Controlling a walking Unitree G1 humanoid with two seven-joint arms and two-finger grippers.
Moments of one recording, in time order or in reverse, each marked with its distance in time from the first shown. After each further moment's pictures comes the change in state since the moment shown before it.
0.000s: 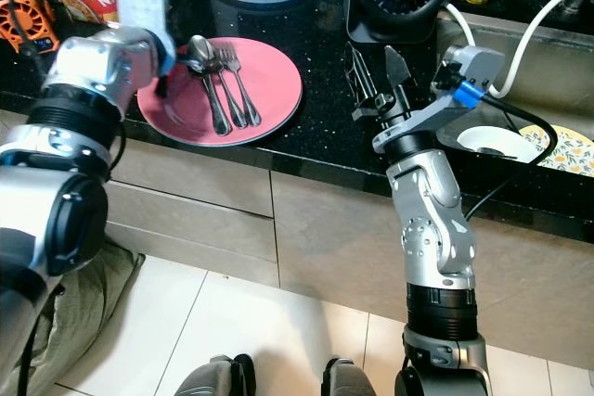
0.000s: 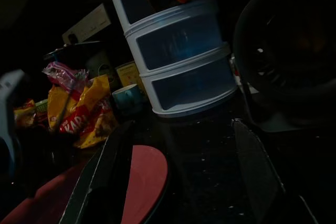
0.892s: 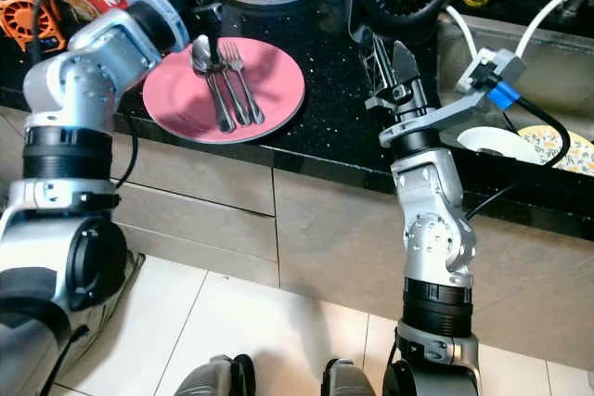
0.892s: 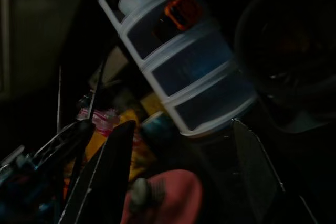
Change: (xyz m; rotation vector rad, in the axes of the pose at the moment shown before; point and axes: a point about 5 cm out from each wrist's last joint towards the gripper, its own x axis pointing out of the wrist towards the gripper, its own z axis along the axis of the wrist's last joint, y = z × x) left arm -0.056 -0.038 0.020 -0.607 -0.326 -0.890; right arm 0.000 -0.004 0.005 0.309 -0.092 -0.002
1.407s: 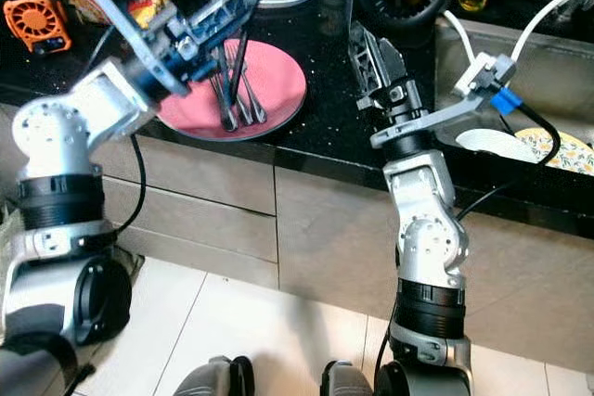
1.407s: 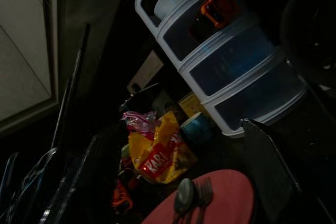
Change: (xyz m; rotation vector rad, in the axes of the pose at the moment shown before) left arm -0.031 -0.028 -0.029 -0.326 0.044 -0.396; right arm 0.001 0.009 -0.006 0.111 0.003 0.077
